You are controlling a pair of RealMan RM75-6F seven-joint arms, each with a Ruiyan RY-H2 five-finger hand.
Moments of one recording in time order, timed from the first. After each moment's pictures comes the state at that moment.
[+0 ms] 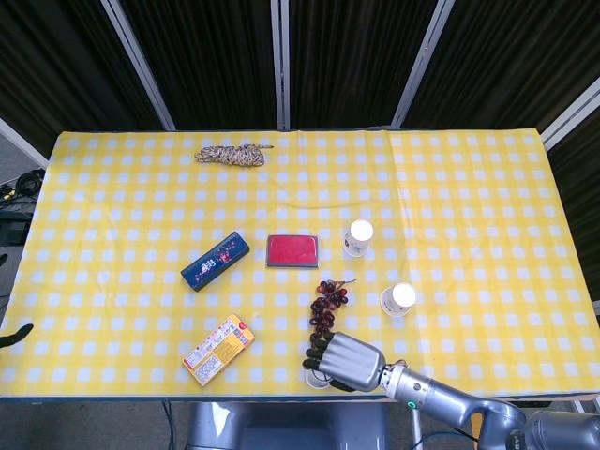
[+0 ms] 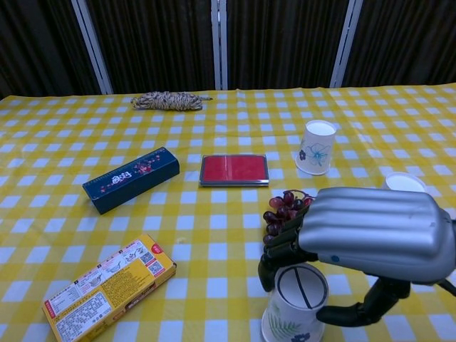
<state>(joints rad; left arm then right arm) -0.06 -1.00 -0.06 -1.65 1.40 1.45 -0.06 0.68 -1.37 -0.08 -1.67 -1.93 0.95 -0.10</state>
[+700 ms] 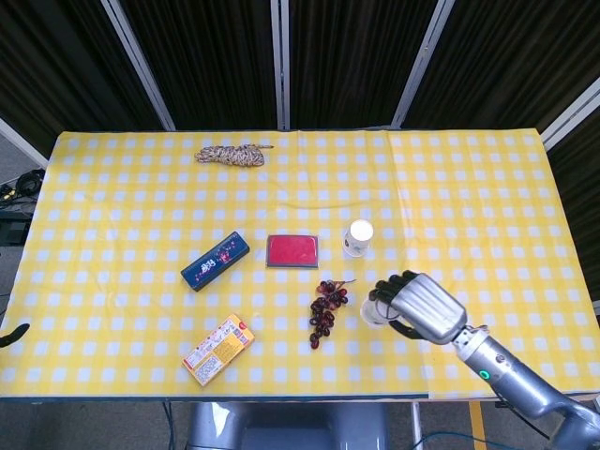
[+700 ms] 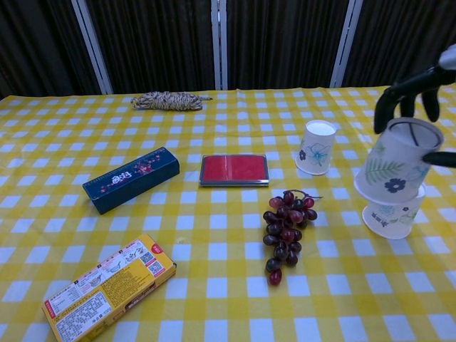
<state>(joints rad) -0.04 -0.97 -0.06 -1.68 1.43 1.49 -0.08 0.58 -0.96 -0.03 -1.82 -1.73 1.13 -0.04</state>
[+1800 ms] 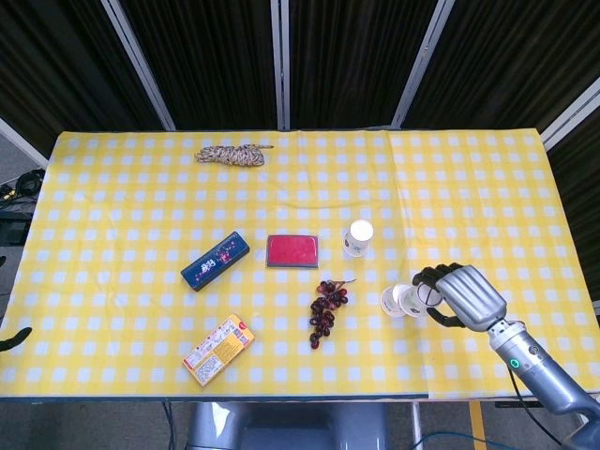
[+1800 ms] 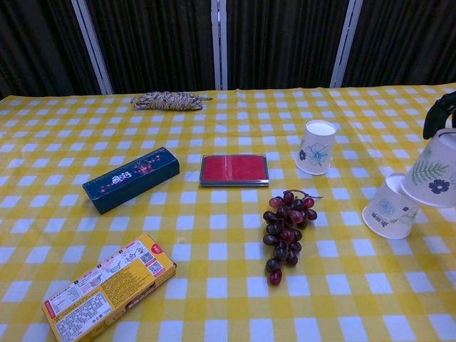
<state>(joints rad) -0.04 -0.97 -0.05 -1.70 1.43 1.48 -0.06 0.51 -1.00 -0.01 -1.67 -1.63 1.10 0.07</state>
